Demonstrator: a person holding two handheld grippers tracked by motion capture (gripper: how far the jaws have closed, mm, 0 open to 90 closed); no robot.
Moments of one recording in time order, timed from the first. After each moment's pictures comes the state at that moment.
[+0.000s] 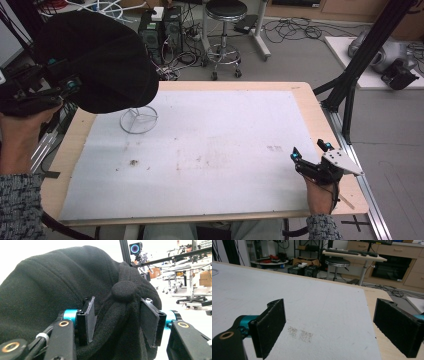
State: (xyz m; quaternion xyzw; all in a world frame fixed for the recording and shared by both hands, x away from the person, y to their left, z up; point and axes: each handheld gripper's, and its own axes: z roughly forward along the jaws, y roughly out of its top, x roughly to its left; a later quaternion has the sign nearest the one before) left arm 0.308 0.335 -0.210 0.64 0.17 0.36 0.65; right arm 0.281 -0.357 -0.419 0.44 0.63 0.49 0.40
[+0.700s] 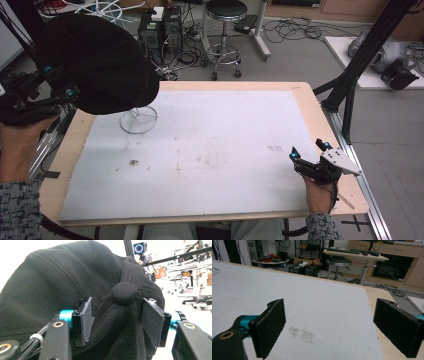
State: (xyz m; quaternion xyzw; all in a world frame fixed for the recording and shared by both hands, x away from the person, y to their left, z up) left arm 0.297 0.339 -0.224 0.64 0.18 0.38 0.65; right arm 0.283 -0.355 -0.419 0.44 0.64 0.49 0.40
